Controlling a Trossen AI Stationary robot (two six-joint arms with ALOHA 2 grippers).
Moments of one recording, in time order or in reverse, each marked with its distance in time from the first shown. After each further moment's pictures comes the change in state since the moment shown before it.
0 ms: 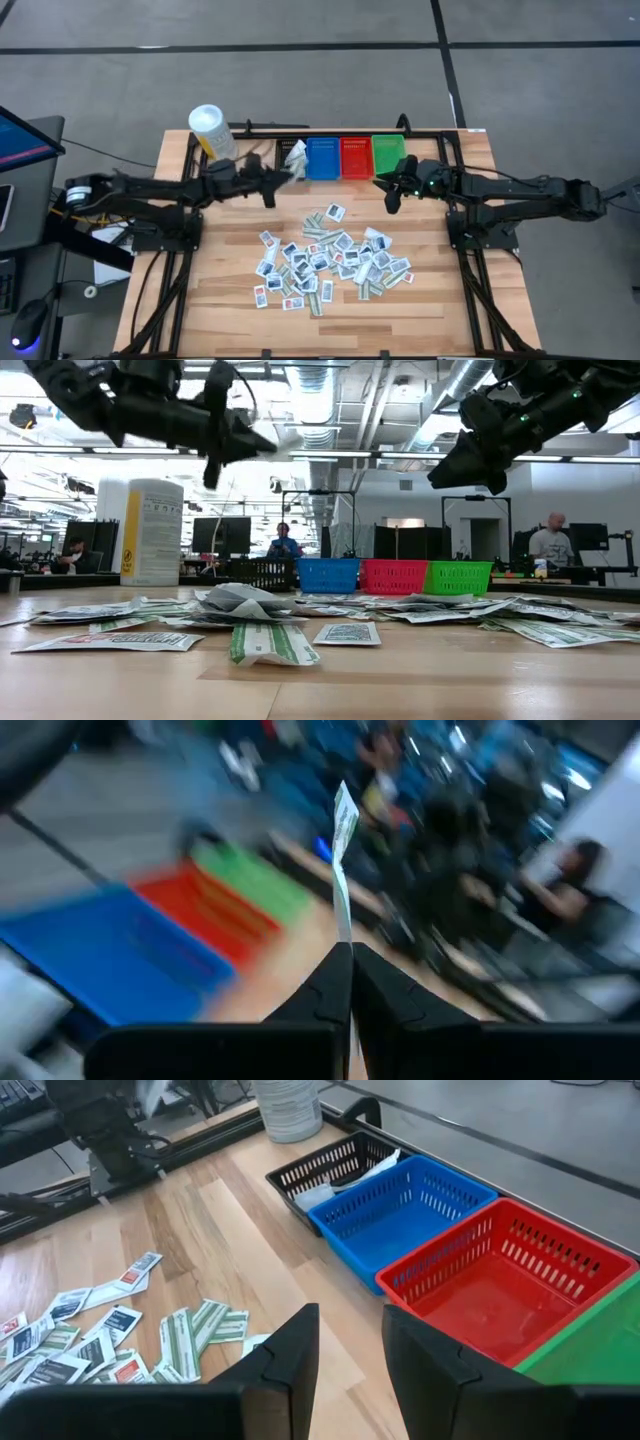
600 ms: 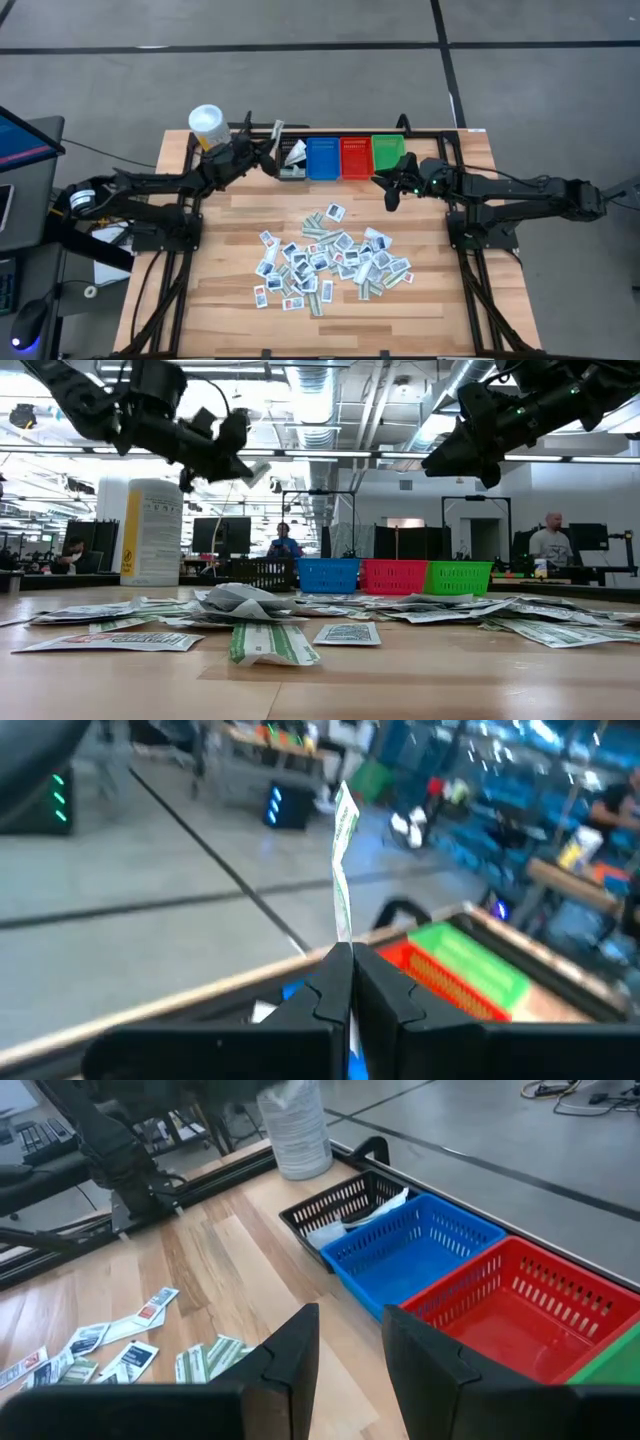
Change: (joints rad) left arm 0.222 0.071 0.000 0.010 -0.205 0.122; right arm 0.000 0.000 0.000 0.085 0.000 0.000
